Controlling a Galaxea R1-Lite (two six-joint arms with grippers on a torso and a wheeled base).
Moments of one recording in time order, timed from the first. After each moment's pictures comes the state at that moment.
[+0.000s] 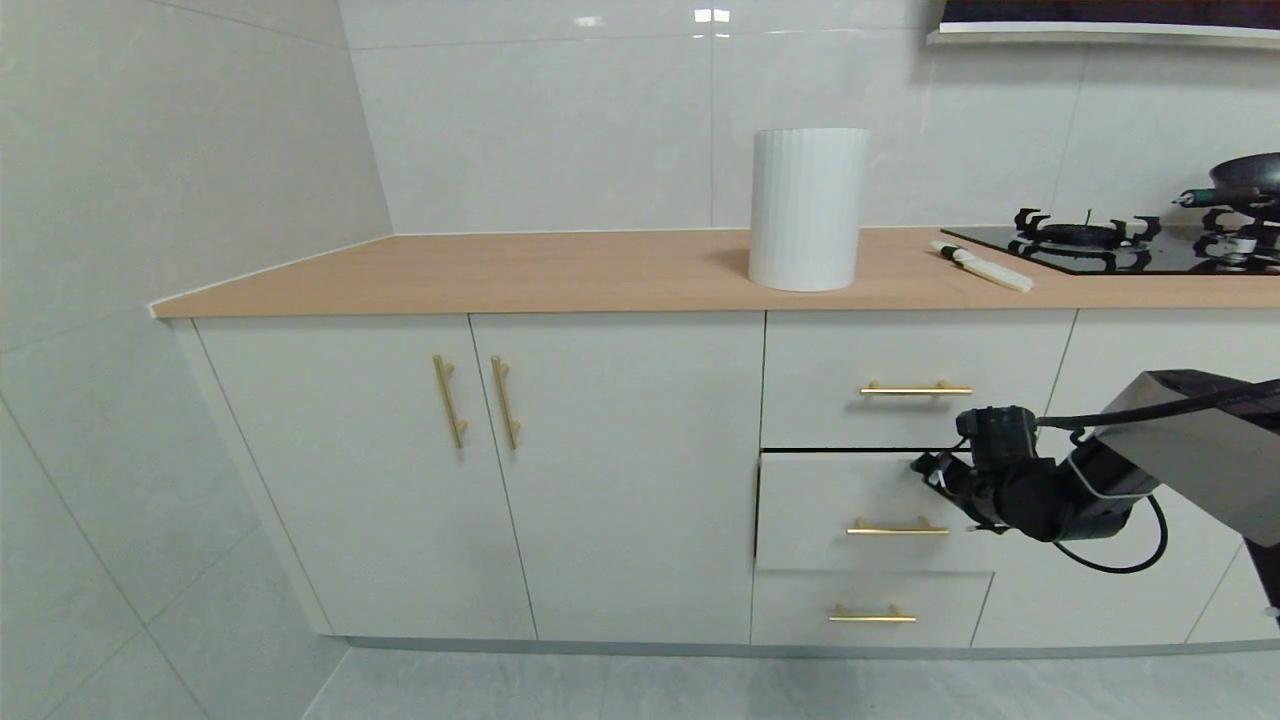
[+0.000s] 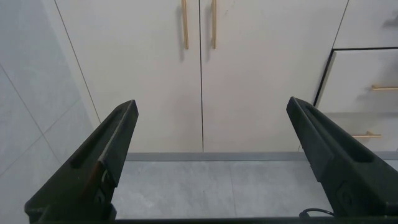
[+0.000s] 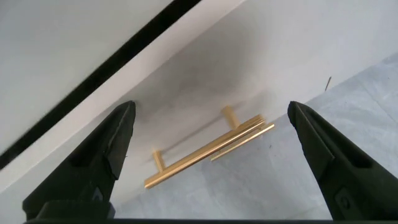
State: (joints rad) left arm 0.00 0.00 0.00 0.00 -0.02 0.01; right arm 0.06 2.48 -1.25 -0.58 -0.20 0.69
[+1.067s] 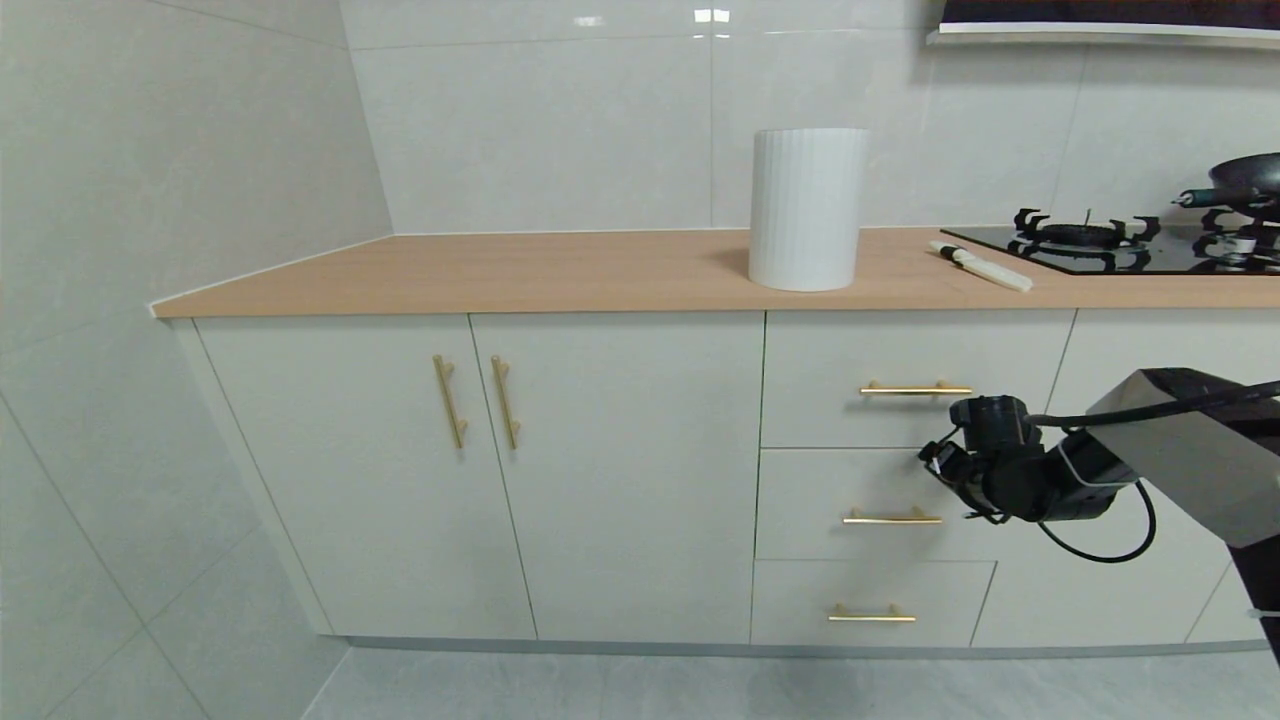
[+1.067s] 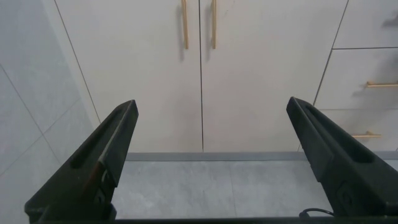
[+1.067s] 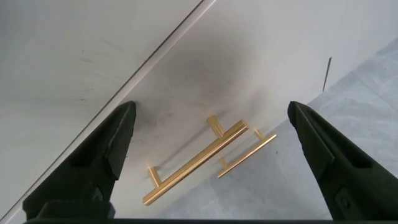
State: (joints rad) left arm 0.00 0.00 0.00 0.00 -0.02 0.01; right arm 0.04 2.53 -1.39 -0.48 -0.28 0.79
